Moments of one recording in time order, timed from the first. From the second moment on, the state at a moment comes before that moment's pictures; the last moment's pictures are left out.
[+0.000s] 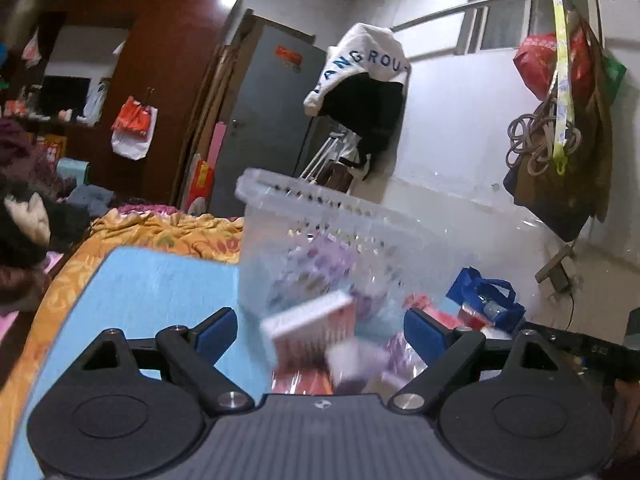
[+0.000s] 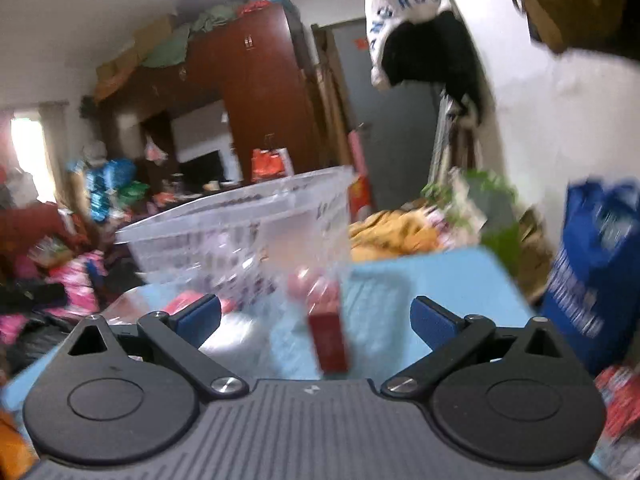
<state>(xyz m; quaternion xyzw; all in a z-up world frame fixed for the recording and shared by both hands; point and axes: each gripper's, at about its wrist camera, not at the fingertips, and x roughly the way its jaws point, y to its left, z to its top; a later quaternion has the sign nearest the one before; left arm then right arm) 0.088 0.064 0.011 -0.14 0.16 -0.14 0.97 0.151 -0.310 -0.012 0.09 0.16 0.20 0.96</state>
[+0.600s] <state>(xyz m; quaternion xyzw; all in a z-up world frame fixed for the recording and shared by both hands) 0.057 0.042 0.002 -0.08 0.13 -0.16 0.97 0.109 -0.234 -0.025 0.00 0.14 0.29 0.95</state>
